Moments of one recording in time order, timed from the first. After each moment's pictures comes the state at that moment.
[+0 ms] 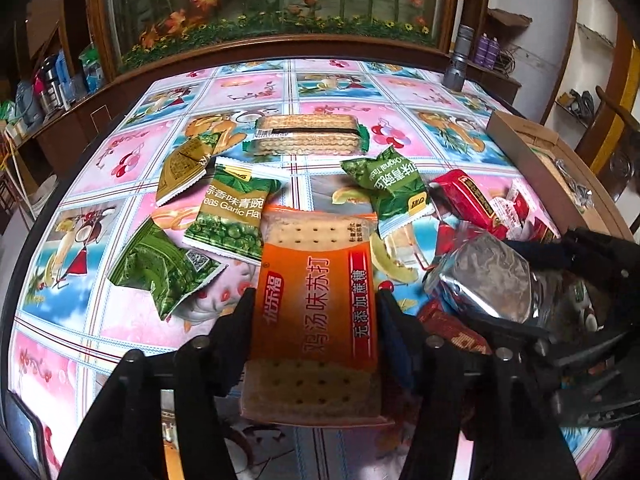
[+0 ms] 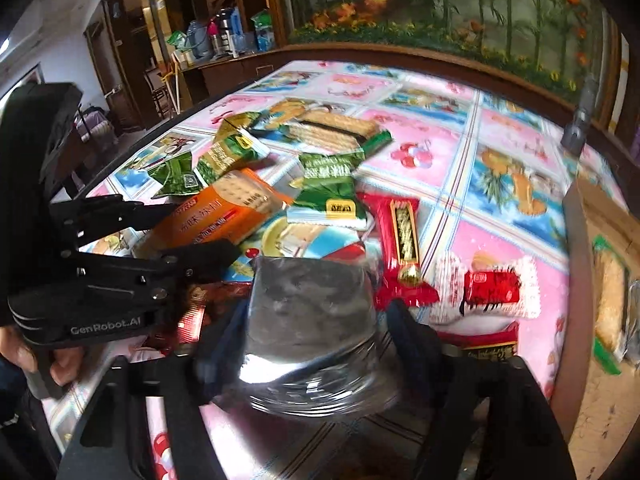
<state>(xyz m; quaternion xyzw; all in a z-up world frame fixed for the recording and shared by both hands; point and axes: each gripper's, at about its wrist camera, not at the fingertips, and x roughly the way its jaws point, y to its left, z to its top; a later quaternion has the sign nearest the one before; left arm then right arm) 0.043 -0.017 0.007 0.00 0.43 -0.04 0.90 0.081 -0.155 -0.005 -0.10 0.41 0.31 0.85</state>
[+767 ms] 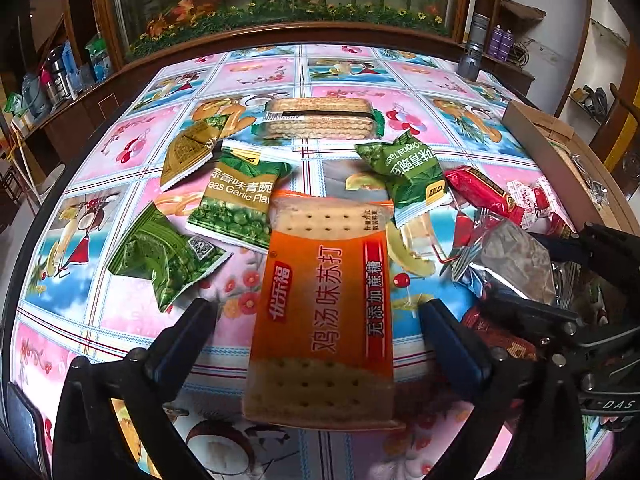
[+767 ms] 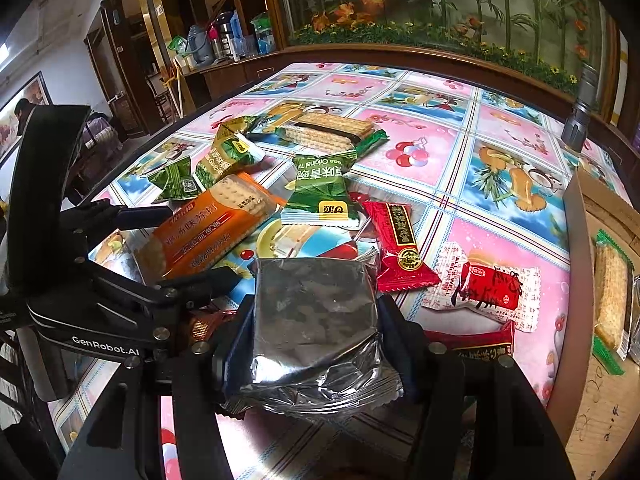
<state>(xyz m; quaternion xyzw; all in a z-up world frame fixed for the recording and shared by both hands) 0.049 -0.016 -0.001 0.00 0.45 -0.02 0.89 0.084 -0.162 -0.004 -0.08 0.41 0.32 0.85</state>
